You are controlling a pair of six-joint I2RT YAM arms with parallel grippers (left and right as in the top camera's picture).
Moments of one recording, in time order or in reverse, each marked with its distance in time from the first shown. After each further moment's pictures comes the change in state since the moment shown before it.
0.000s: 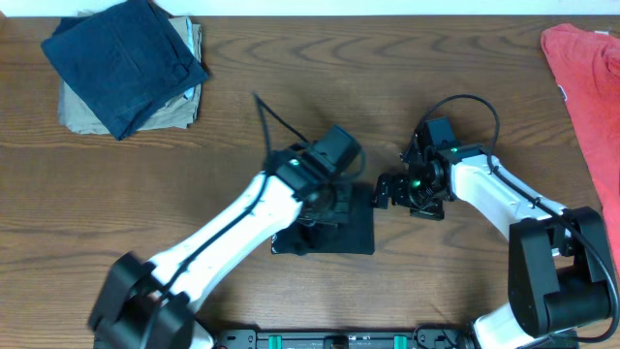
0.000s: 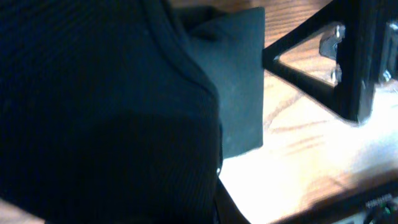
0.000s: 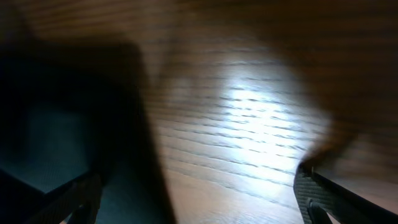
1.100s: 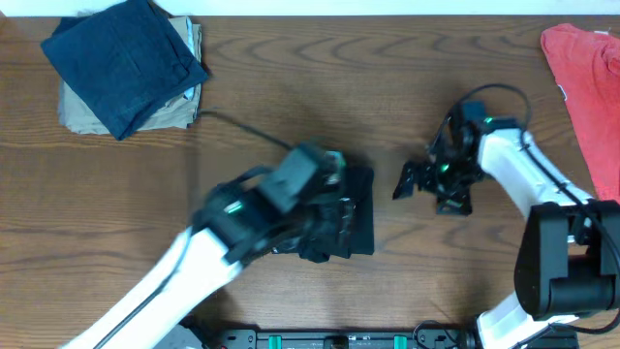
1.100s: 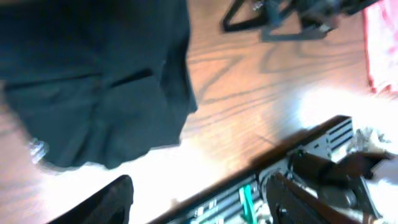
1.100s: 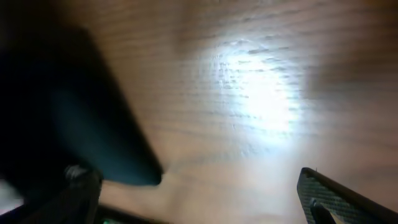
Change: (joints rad) left arm -0.021 -0.397 0.008 -0.137 0.053 -0.020; right arm -0.174 0.050 0.229 -0.397 -0.015 -0.119
